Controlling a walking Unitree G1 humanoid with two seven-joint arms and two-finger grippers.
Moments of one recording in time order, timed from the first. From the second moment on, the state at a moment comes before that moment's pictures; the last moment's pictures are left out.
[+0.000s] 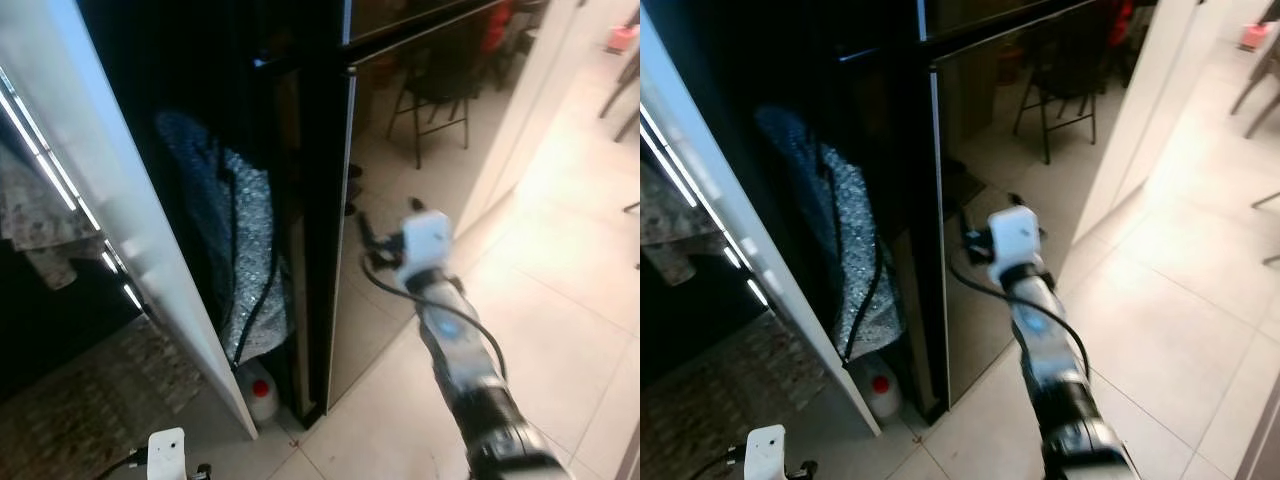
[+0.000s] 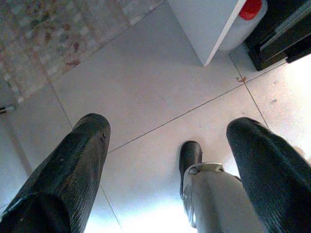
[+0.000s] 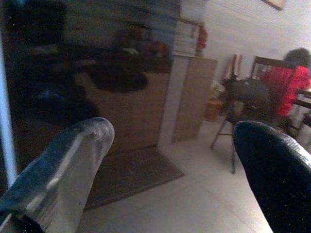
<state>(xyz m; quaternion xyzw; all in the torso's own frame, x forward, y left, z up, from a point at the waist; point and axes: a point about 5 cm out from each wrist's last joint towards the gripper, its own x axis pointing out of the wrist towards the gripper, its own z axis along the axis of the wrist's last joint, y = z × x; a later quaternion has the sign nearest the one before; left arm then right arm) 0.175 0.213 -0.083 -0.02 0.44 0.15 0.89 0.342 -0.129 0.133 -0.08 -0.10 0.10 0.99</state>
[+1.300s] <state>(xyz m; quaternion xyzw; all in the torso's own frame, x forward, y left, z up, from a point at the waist) 0.171 0.209 -0.084 -0.02 0.43 0.15 0.89 0.148 -0.239 -0.087 -0.01 0.48 -0.07 0.88</state>
